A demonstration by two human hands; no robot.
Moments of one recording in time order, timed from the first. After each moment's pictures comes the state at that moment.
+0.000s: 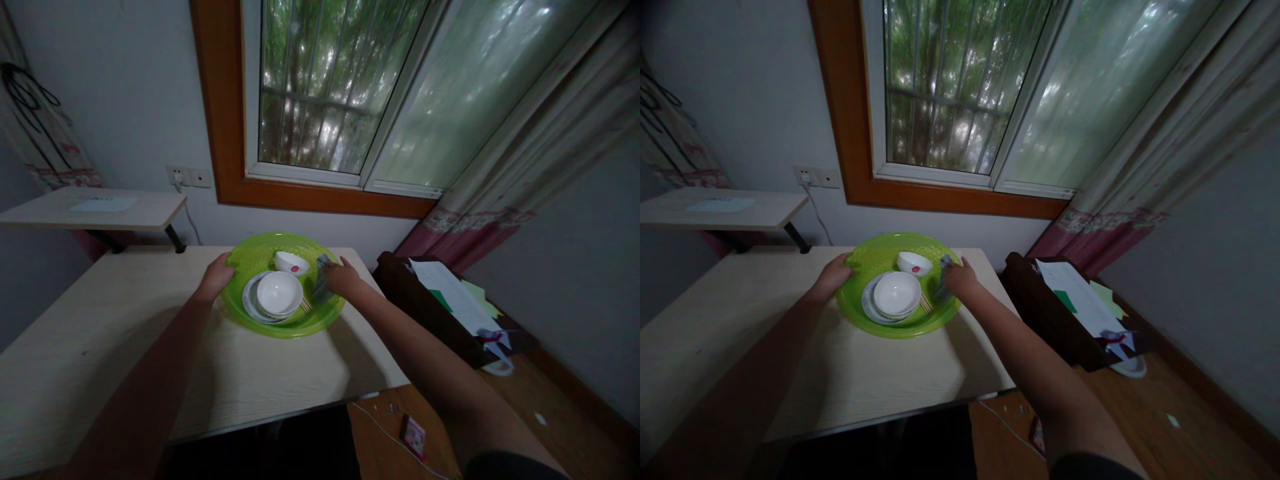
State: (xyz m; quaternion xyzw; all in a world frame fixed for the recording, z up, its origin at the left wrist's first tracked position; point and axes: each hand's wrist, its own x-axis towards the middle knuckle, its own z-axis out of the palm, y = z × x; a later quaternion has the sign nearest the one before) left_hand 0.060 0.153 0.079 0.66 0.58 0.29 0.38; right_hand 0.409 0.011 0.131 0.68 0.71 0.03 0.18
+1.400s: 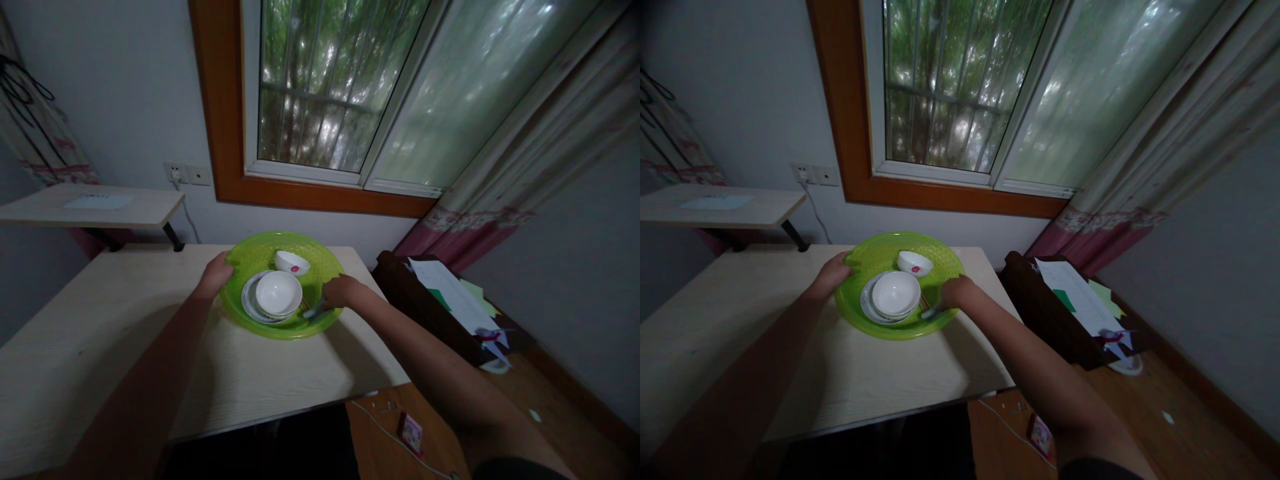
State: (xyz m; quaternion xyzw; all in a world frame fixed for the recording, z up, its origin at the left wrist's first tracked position) left_hand 0.062 0.149 0.084 0.64 0.58 0.30 0.41; right_hand 0.372 -0.012 0.158 0.67 0.68 -0.12 0.28
